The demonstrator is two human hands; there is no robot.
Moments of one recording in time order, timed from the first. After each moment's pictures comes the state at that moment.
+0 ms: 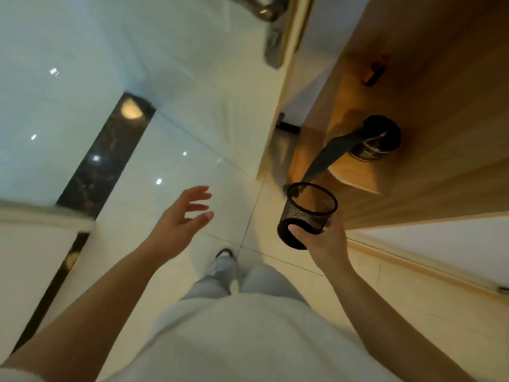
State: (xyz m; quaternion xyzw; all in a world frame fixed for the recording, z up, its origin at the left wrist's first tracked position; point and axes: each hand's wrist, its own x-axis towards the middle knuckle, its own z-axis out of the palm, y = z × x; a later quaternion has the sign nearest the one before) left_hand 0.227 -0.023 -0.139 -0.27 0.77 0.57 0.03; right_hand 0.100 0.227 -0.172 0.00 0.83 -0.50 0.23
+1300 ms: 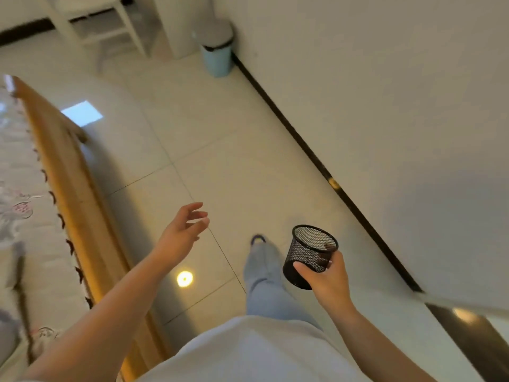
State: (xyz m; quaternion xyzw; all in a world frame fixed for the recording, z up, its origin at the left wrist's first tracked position) left_hand 1.032 0.335 -0.153 -0.80 -0.02 0.31 -0.51; right_hand 0.860 0.081 -0.194 -0.72 0.43 0.02 0.55
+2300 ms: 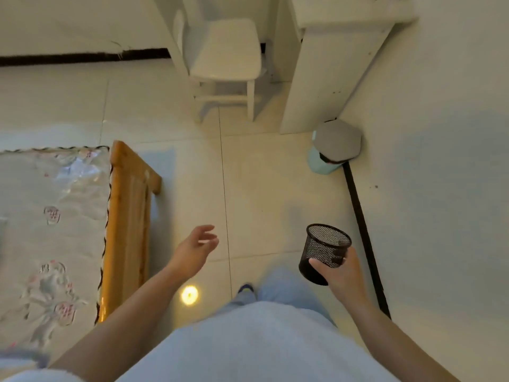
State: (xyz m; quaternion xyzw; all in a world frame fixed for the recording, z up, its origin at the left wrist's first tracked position) left_hand 1.674 0.464 -0.167 -0.78 -0.25 0.25 -0.52; right_hand 1.662 0.150 -0.188 -0.81 0.23 0.13 0.52
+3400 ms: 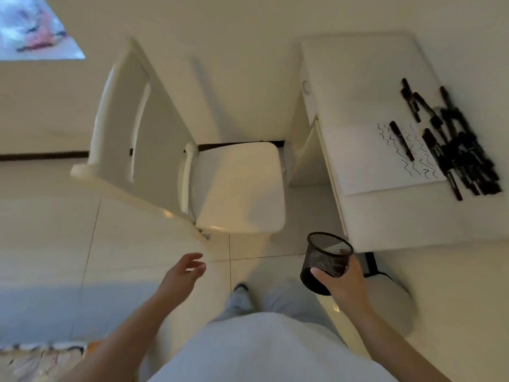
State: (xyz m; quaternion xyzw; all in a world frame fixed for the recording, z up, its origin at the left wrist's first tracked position) left_hand 2.346 0.653 -0.189 -0.75 -0.31 0.24 -0.52; right_hand 2.382 0.314 -0.186 -0.82 0.21 0.13 0.52
